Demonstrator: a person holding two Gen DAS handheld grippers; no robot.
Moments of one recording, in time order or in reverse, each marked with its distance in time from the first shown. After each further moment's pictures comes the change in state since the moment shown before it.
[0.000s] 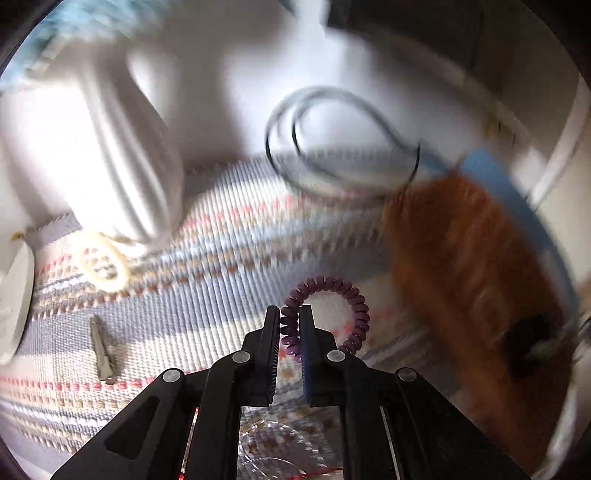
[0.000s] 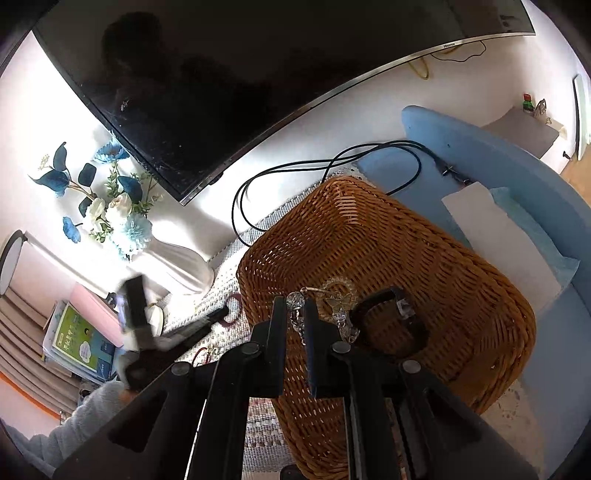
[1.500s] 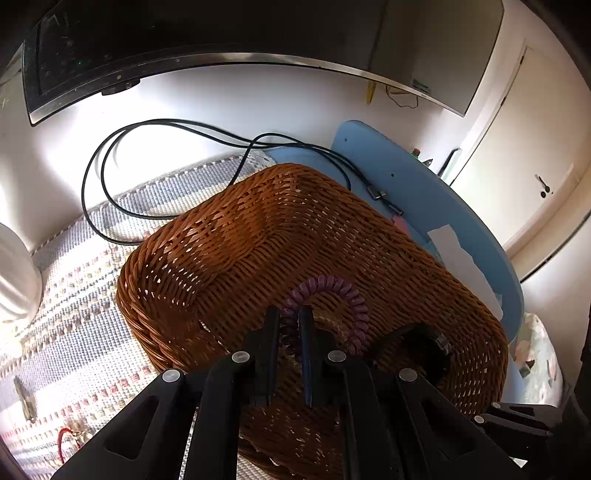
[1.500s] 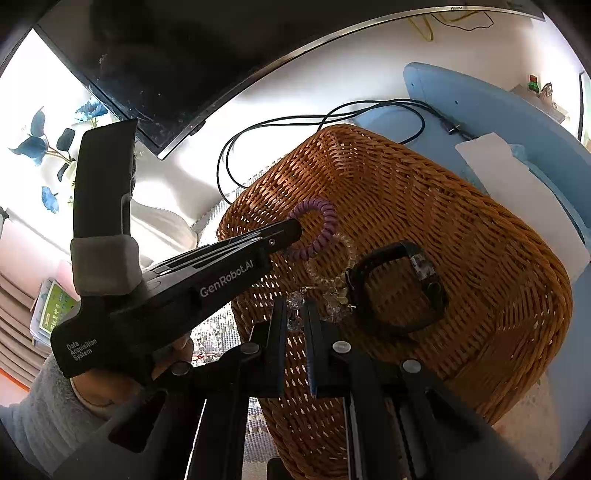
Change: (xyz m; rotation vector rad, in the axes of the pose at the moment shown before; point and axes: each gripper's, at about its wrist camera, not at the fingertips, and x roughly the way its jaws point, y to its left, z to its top) left arm 0.017 -0.139 0.011 0.245 0.084 -0.216; right arm 0.041 -0.005 -0.020 -0.004 0.117 -0.042
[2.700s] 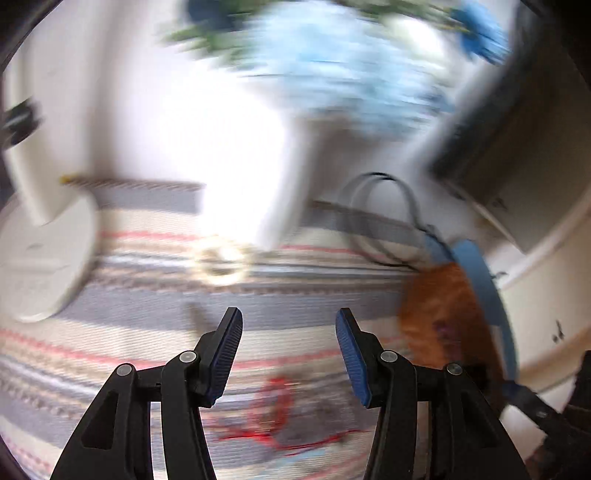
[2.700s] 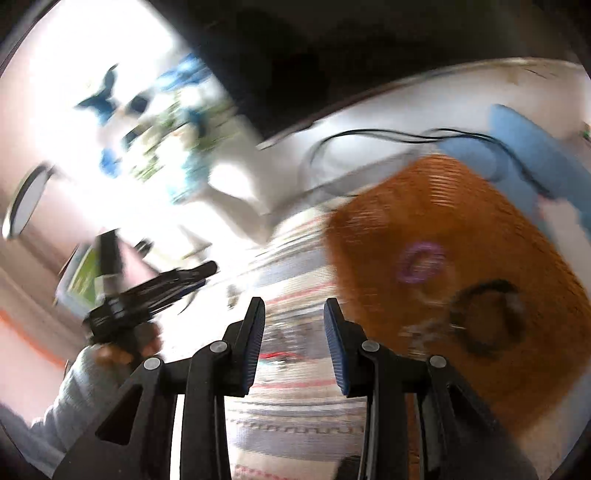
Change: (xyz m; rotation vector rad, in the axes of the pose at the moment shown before) left arm -0.124 0.211 -0.080 -0.510 -0.148 0.128; right arm -0.011 0.087 0.002 -0.198 0.031 0.167
